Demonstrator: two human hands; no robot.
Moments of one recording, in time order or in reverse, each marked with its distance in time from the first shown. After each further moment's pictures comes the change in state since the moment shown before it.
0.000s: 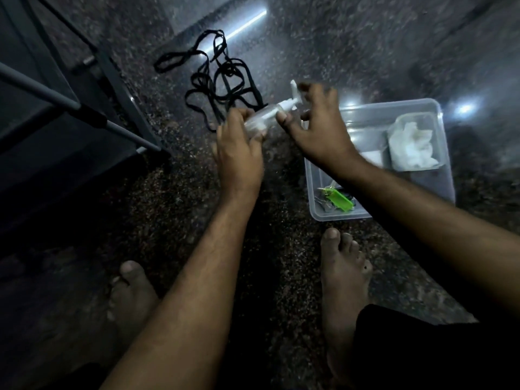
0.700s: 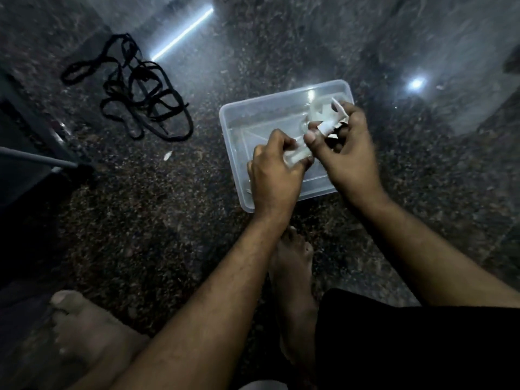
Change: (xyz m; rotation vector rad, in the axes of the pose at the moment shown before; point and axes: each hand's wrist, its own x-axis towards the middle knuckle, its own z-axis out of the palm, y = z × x) left_hand -0.099 0.105 0.100 -0.140 -0.340 -0.019; right_hand -0.104 0.070 -0.117 0.465 0.264 0.287
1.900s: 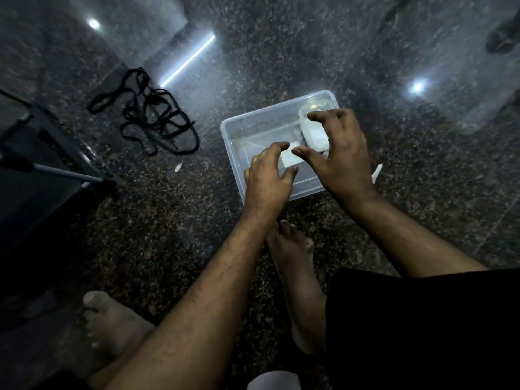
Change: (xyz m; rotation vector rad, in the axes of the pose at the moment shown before) left_hand -0.010 0.011 -0.023 0.124 -0.186 0.029; right_hand -0.012 -0.009 -0.018 -0.692 0.109 -0.433
